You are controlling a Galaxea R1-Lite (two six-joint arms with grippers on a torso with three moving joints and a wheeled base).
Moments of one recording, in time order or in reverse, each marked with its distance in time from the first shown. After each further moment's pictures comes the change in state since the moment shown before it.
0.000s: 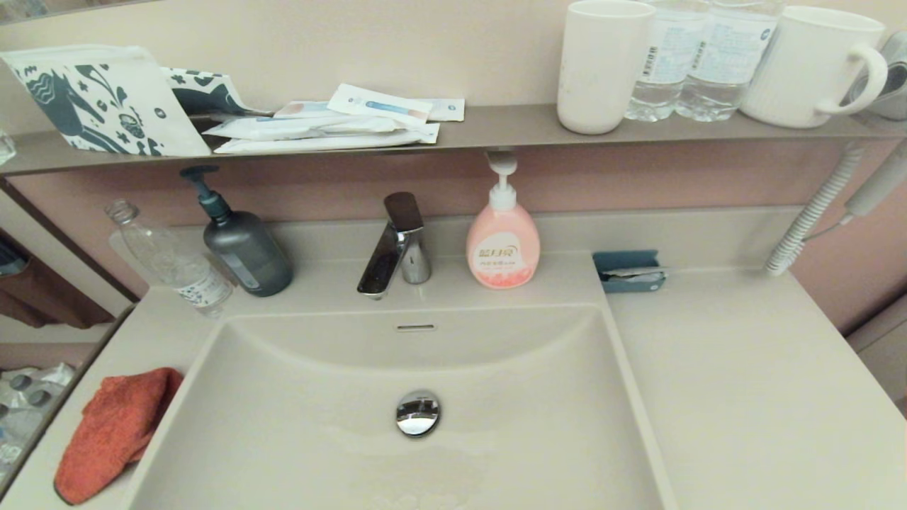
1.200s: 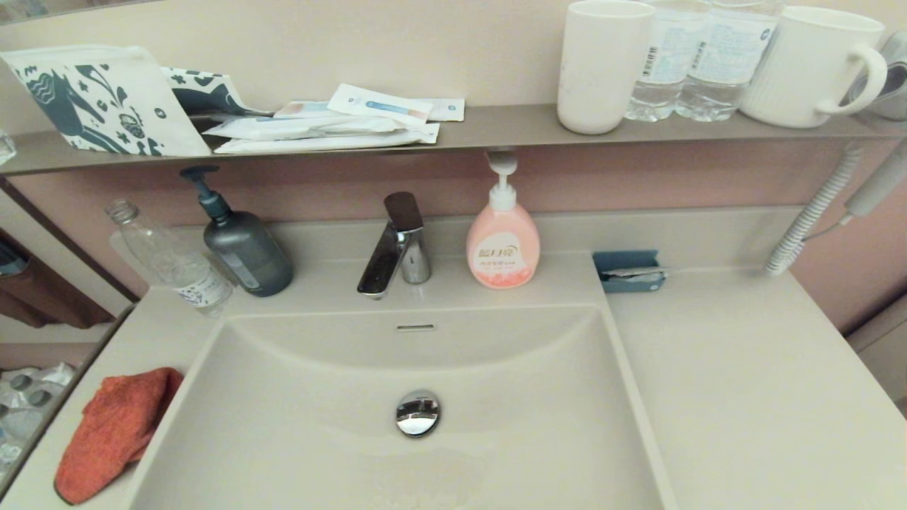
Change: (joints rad) left arm 0.000 0.063 -0.076 0.007 -0.022 0.000; right arm 0.000 0.000 0.000 0.000 0.000 0.000
